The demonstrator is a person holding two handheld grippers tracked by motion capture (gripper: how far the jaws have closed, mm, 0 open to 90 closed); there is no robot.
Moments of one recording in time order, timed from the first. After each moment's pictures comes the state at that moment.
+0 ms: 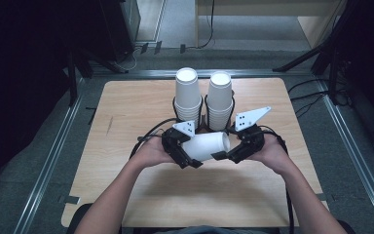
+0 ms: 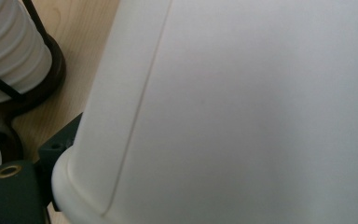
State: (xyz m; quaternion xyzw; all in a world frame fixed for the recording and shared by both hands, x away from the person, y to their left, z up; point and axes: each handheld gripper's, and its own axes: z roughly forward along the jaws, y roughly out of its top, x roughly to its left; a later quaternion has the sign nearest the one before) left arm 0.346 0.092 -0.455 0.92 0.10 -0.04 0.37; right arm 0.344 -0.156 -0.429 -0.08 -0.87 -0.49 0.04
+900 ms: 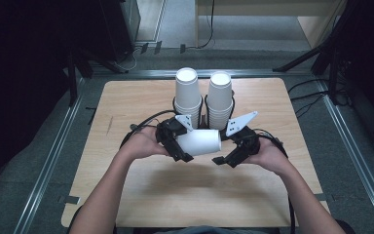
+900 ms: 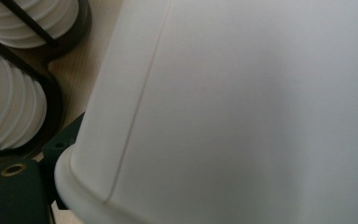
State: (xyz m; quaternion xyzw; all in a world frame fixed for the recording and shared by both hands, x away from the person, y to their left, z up) left arm 0.357 0.096 -0.433 0.96 0.12 -0.03 0.25; right arm 0.348 -0.147 -0.451 -0.11 -0.91 -0.40 0.01
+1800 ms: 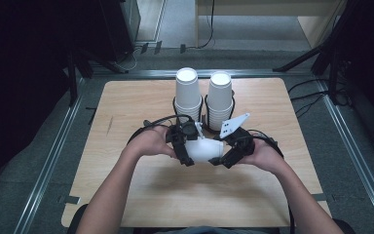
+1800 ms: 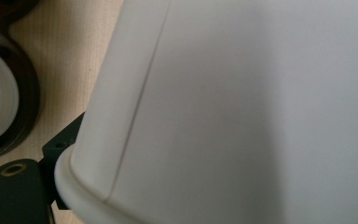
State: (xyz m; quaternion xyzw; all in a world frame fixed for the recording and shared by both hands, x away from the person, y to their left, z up) left arm 0.364 0.065 -0.453 0.99 0.09 -0.04 0.13; right arm 0.349 -0.132 -0.460 -0.10 -0.92 -0.38 0.00
